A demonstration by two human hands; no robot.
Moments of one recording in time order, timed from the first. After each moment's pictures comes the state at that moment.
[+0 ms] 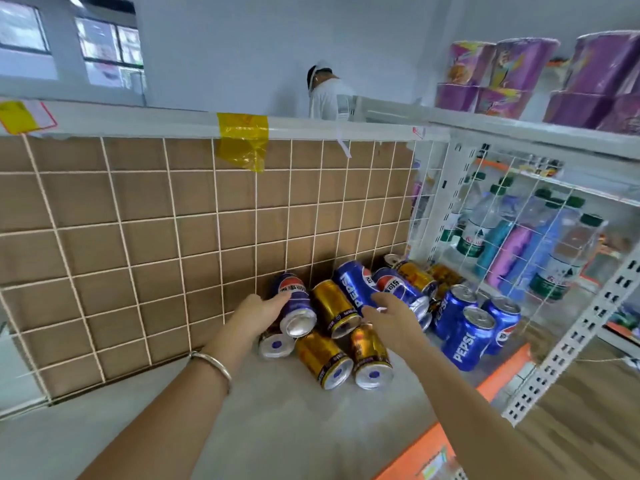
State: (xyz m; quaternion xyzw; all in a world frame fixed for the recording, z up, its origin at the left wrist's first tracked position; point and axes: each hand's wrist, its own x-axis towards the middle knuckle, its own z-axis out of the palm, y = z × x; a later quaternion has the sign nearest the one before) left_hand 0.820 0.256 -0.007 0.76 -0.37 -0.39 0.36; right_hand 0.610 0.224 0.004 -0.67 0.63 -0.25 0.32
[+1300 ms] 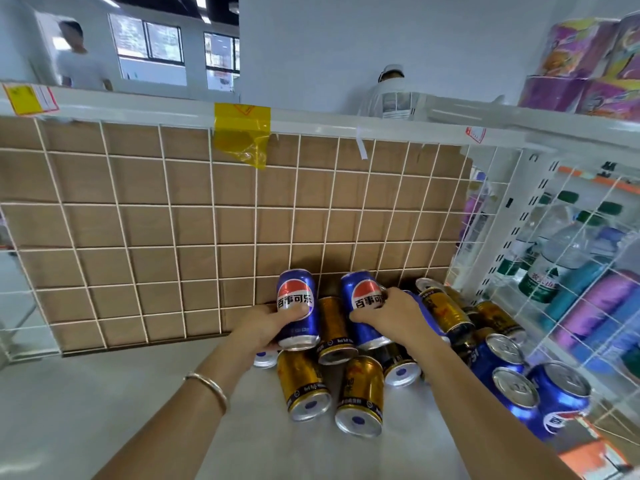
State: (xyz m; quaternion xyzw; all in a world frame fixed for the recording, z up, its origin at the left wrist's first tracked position) left_hand 0.781 0.223 -0.033 0.68 -0.24 -0.46 0.52; right_hand 0.599 0.109 0.002 -0.76 0.55 -0.16 0.30
